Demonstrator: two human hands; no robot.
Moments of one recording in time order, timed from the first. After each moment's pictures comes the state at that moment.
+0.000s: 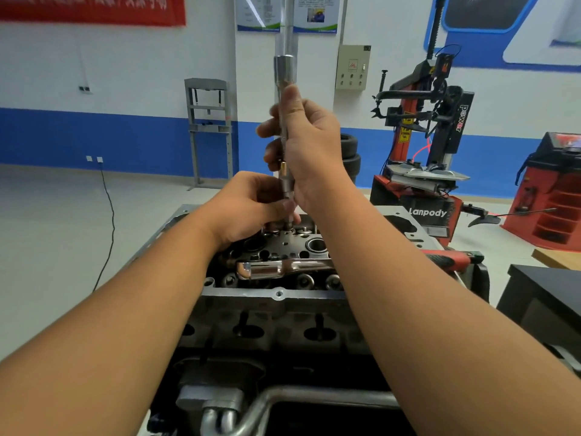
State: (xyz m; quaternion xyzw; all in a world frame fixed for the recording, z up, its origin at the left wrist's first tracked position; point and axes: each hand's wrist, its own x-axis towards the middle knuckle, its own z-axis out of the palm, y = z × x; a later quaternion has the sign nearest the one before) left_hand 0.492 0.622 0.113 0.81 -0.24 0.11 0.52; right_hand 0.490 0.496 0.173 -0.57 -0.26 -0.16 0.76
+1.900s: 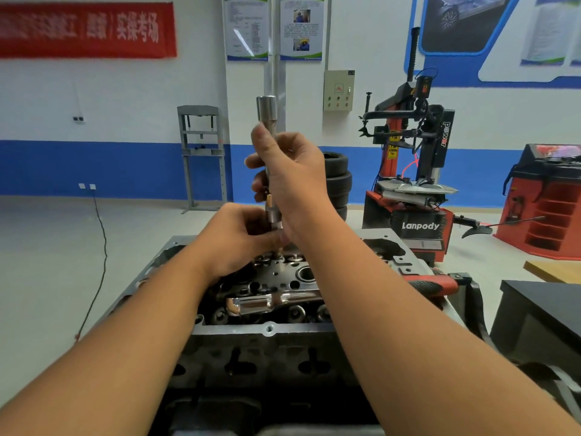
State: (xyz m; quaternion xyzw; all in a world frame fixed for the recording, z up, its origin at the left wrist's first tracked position) left_hand 0.489 0.619 0.115 0.81 -0.25 0.15 0.50; right_hand 0.486 0.492 0.173 -0.58 -0.25 -0.16 0.75
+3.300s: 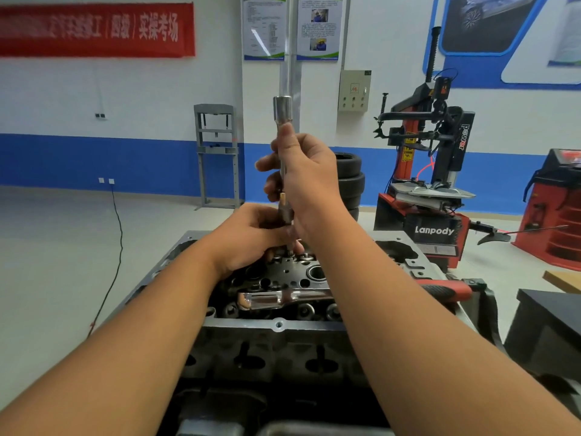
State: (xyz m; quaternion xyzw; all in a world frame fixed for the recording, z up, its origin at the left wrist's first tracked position) left_hand 0.486 0.619 0.116 0.80 -0.25 0.09 0.53; right_hand 0.486 0.494 0.173 -0.58 -0.25 -0.14 0.76
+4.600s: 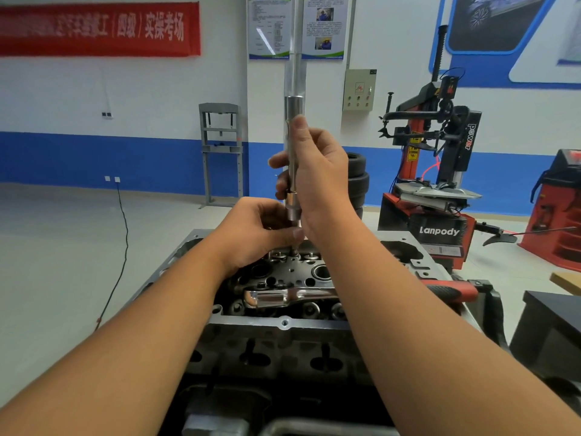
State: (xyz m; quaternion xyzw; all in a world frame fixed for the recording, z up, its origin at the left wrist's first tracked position) left_hand 0.487 0.621 0.116 0.79 -0.24 0.13 0.55; right_hand 0.493 0.495 0.172 -0.54 -0.26 -0.17 0.78
